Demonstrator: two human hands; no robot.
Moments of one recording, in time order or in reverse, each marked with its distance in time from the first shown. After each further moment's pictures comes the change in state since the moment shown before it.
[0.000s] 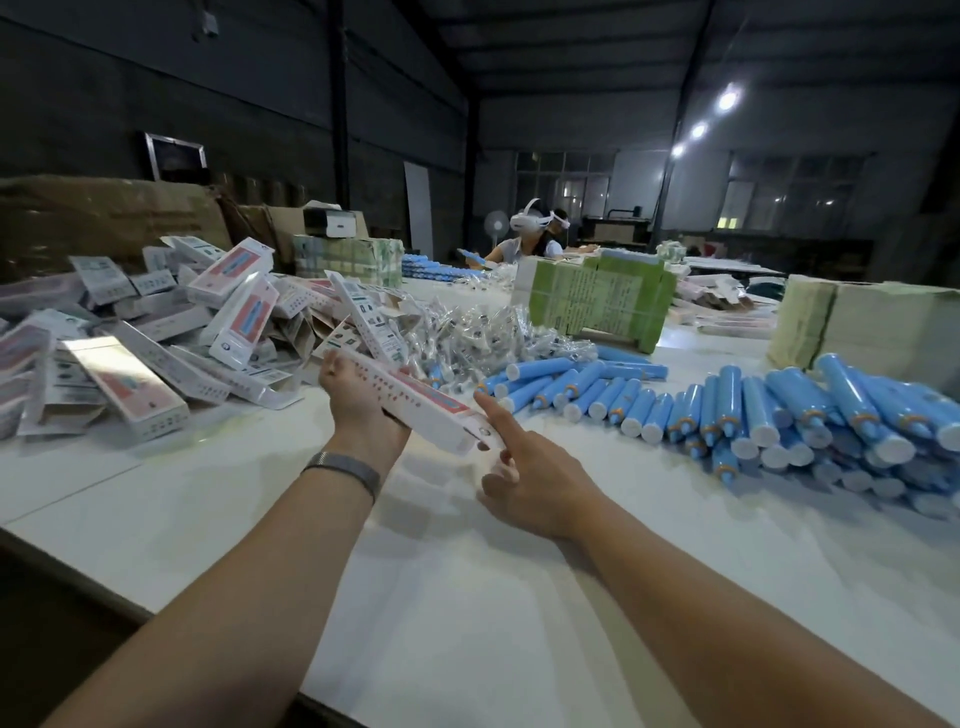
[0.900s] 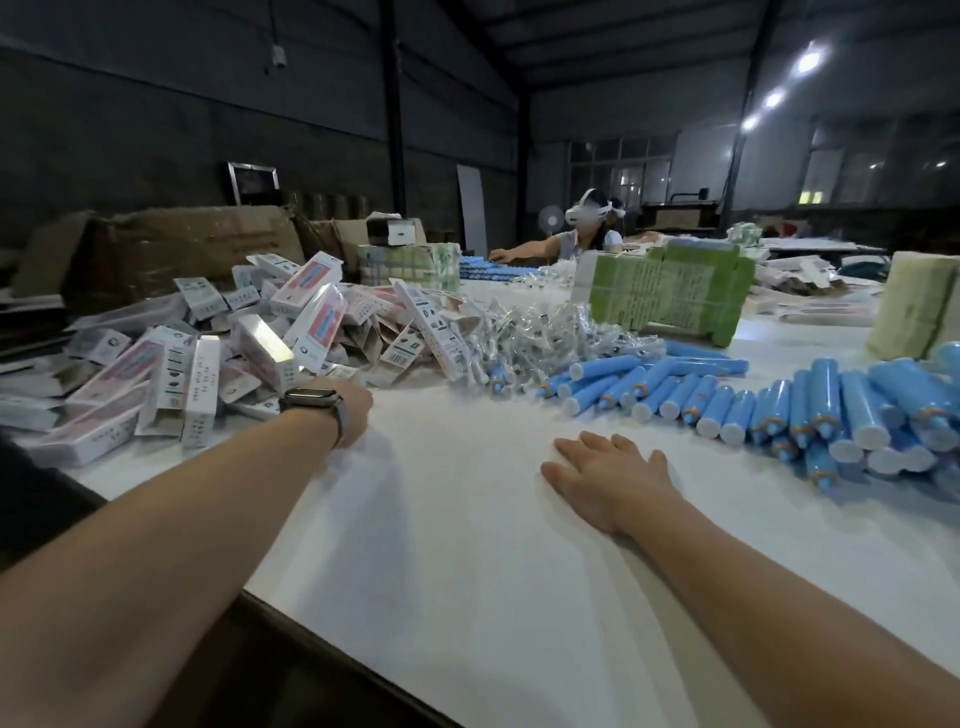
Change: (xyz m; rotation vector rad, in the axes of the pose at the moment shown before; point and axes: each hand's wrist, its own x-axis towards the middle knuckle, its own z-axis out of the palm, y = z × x) left_hand 0.037 0.104 -0.048 2.975 -0.317 0.247; right_hand 0.019 0.013 0.016 -0.321 -0.215 0.308
